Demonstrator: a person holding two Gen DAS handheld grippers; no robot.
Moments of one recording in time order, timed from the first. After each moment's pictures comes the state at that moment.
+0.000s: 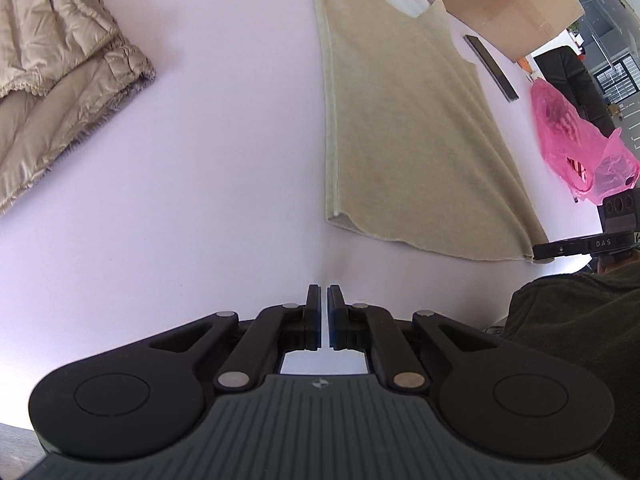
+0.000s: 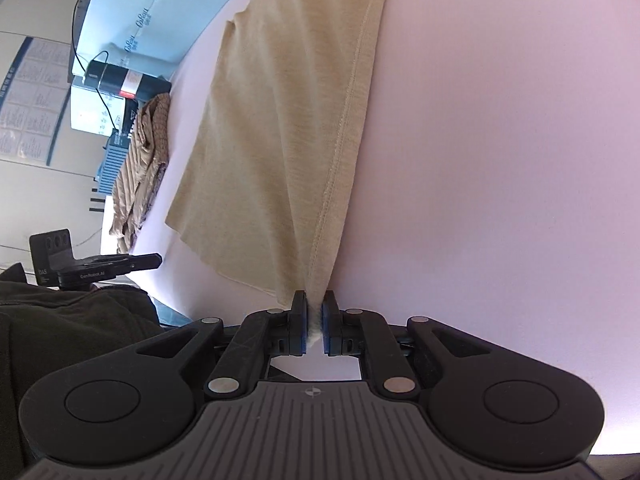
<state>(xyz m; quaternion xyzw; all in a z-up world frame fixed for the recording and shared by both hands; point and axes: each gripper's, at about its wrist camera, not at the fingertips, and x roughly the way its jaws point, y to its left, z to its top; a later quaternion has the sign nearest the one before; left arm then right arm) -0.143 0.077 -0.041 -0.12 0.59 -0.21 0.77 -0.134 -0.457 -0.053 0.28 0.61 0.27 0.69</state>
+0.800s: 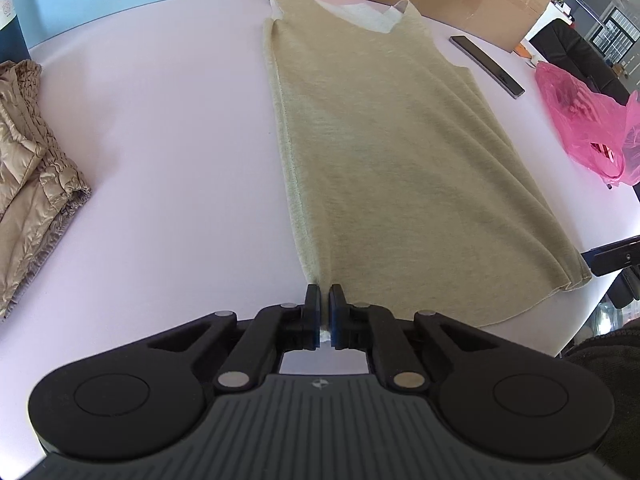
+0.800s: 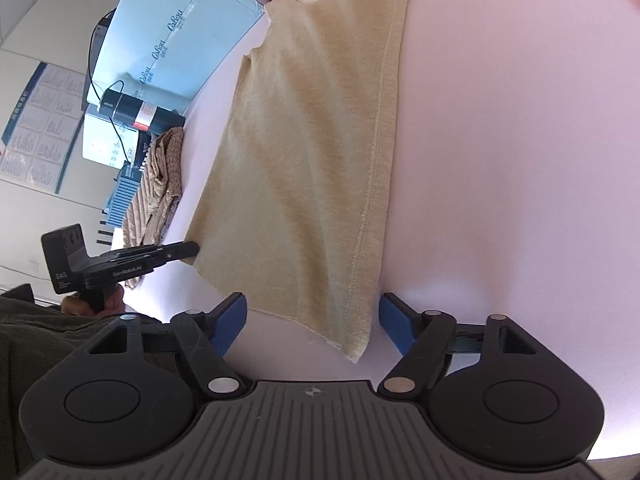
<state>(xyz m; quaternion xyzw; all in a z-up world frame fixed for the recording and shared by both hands) -0.115 0.020 -0.043 -0.02 0.53 -0.20 0.82 -0.146 -0.444 -0.043 0.28 0.55 0.26 0.74</state>
